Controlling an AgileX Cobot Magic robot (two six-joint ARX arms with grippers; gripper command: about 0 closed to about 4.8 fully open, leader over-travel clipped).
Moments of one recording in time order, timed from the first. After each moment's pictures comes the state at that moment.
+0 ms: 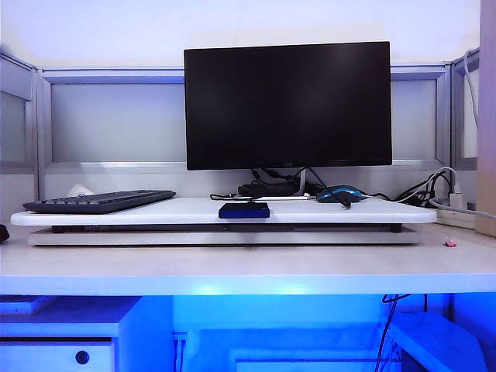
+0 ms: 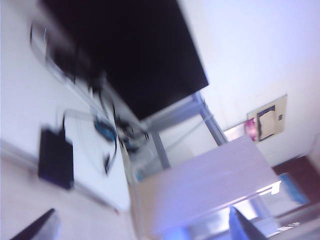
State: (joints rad) left arm 0.06 0.77 0.35 0.61 0.59 -1.19; right arm -0.01 0.59 0.53 0.15 -0.14 0.24
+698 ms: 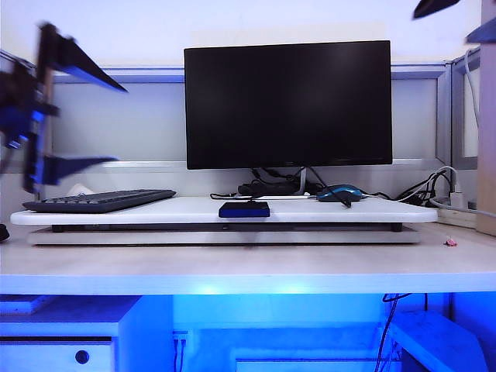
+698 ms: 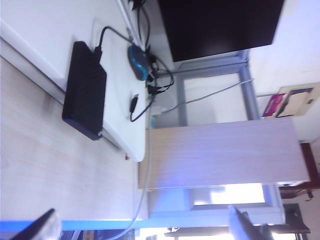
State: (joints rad) left arm -0.11 1.50 0.54 0.91 0.65 -1.32; right arm 0.06 1.04 0.70 0.32 -0.24 0.24
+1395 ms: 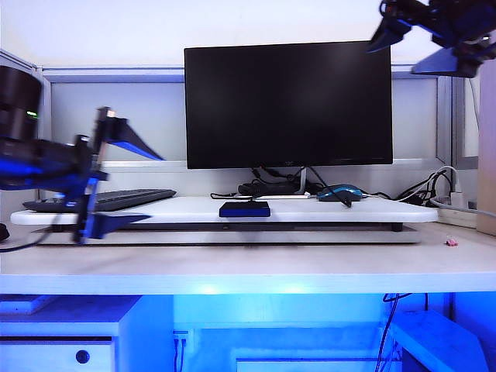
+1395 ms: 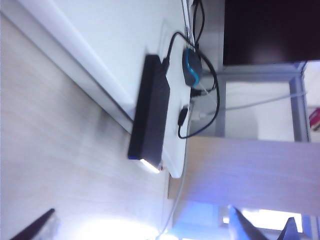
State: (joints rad) left arm -0.15 1.92 0.81 0.90 0.64 -1.32; right arm 0.11 1.36 0.91 0.39 -0.29 0.25
